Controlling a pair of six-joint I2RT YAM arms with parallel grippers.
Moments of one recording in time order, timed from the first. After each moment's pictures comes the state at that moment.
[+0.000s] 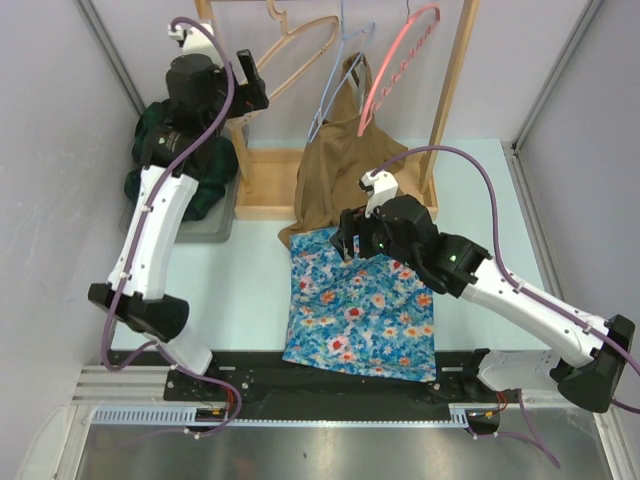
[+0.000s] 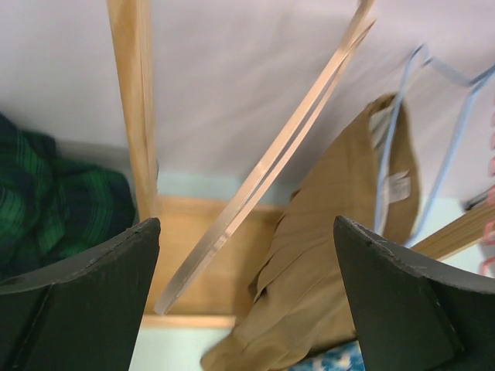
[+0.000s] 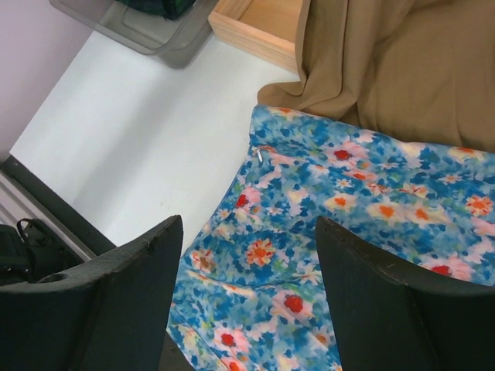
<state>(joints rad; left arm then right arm) -0.33 1.62 2.11 -0.58 -0.25 -0.27 0.92 1.20 1.21 -0.41 0.18 0.37</state>
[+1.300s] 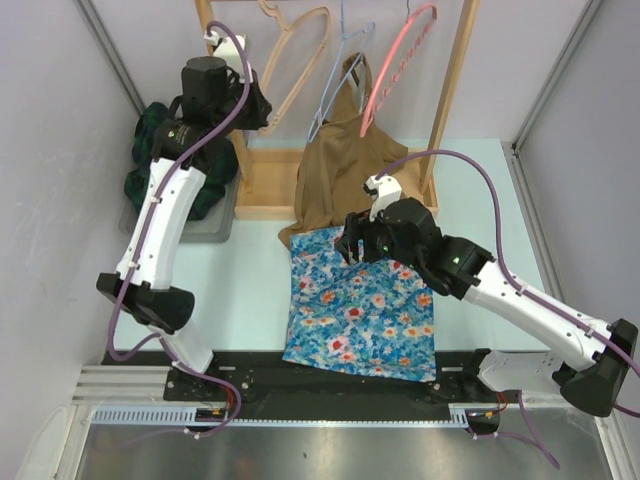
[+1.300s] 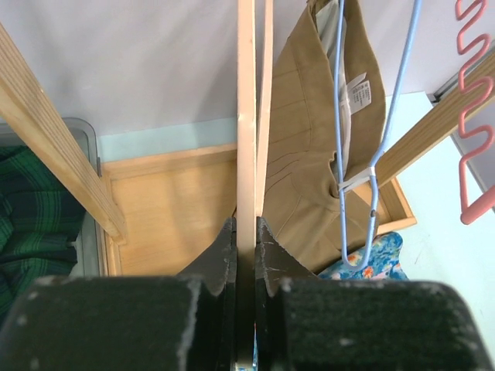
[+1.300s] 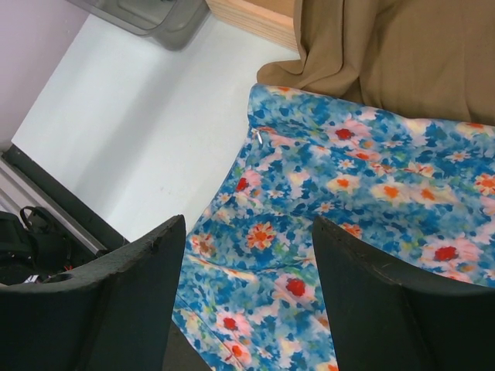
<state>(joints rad) -0.33 1.71 2.17 -0.74 0.01 -0.19 0.89 1.17 1.17 -0.44 0.14 0.39</state>
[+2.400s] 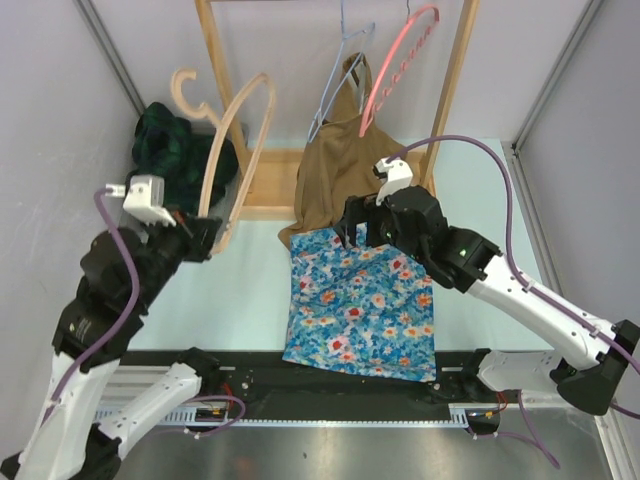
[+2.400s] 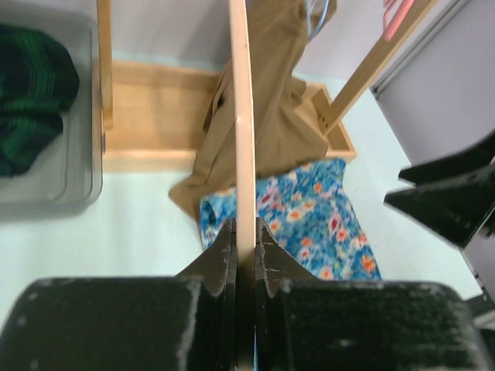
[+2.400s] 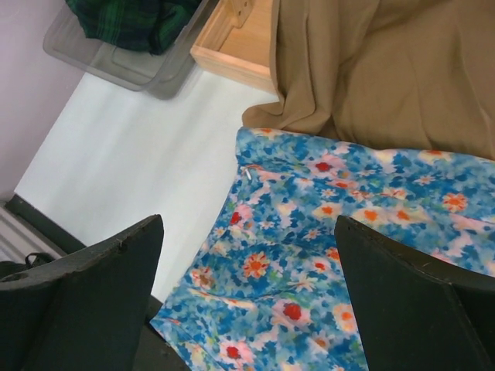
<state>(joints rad) -0.50 0.72 1.31 -0.75 -0.17 -0.39 0.88 1.19 1.27 -0.46 0.24 0.41</state>
